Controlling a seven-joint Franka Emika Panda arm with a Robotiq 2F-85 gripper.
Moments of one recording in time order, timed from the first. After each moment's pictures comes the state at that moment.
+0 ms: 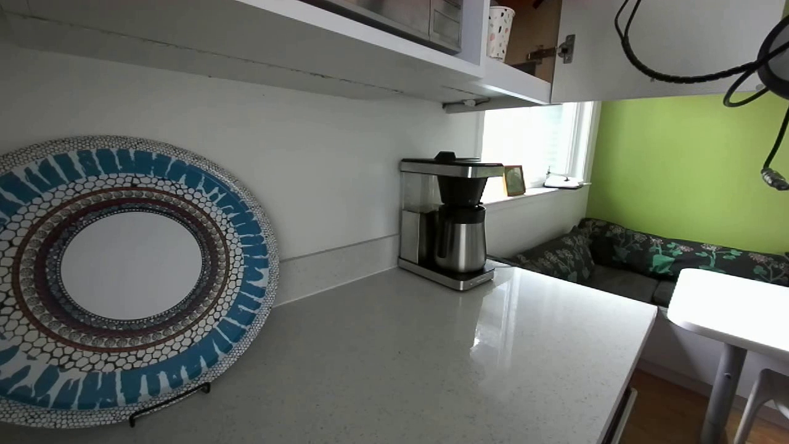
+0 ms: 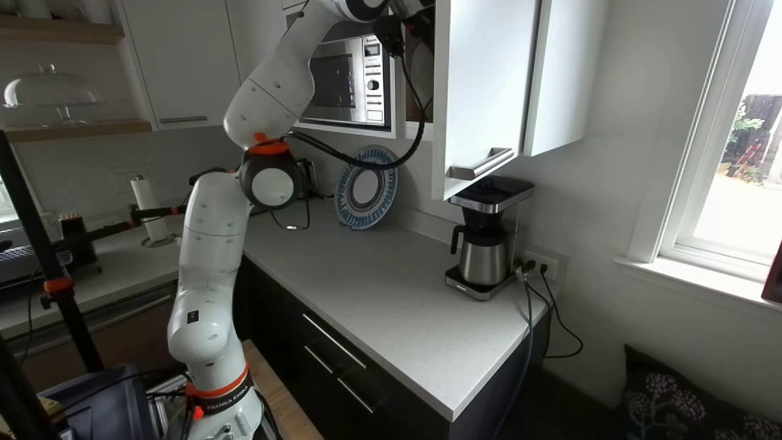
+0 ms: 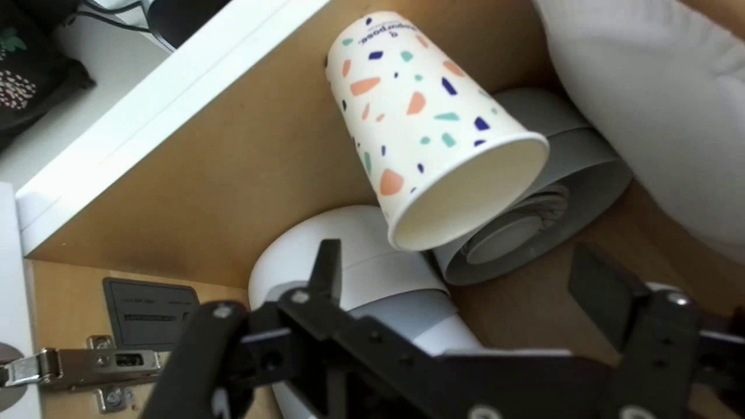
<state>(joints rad) -0.31 0.30 -0.06 -0.44 0.30 1.55 0.37</state>
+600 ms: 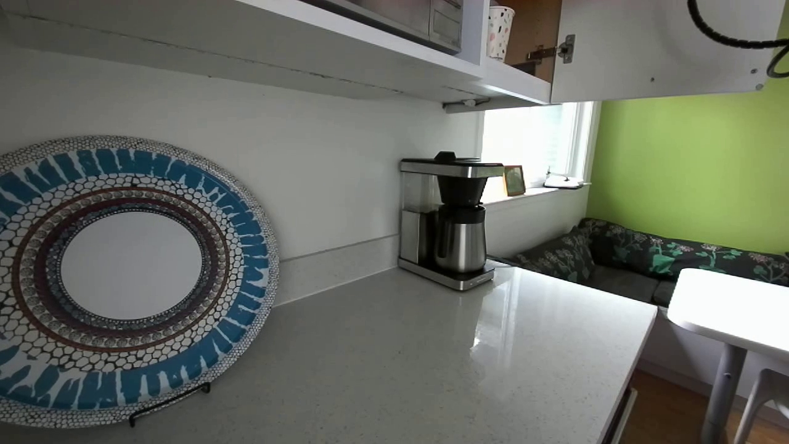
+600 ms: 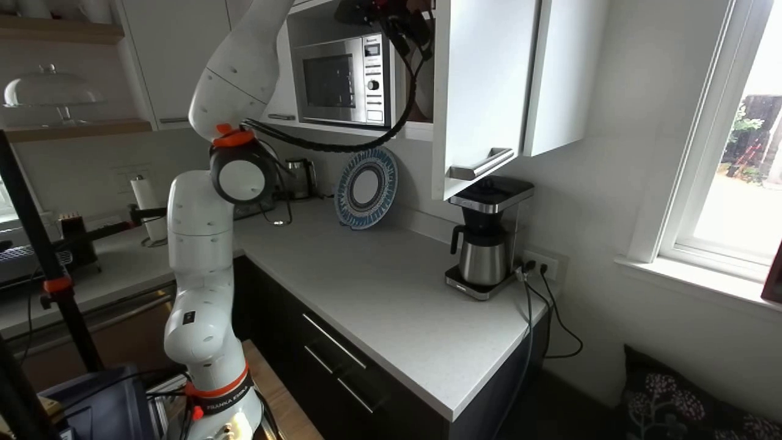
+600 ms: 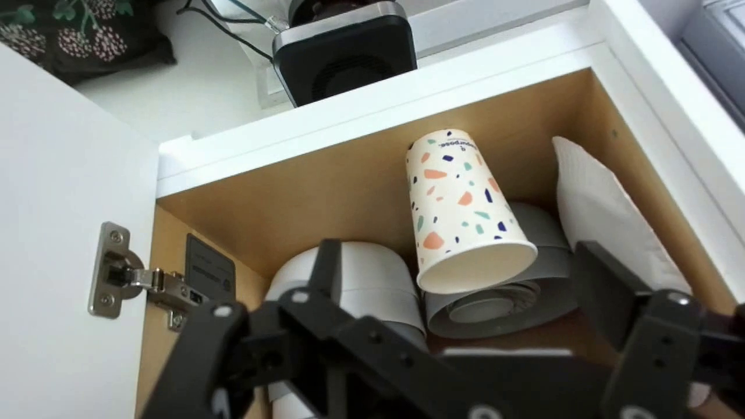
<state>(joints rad) -0.37 0.17 -0.08 -0.44 0.30 1.30 0.02</state>
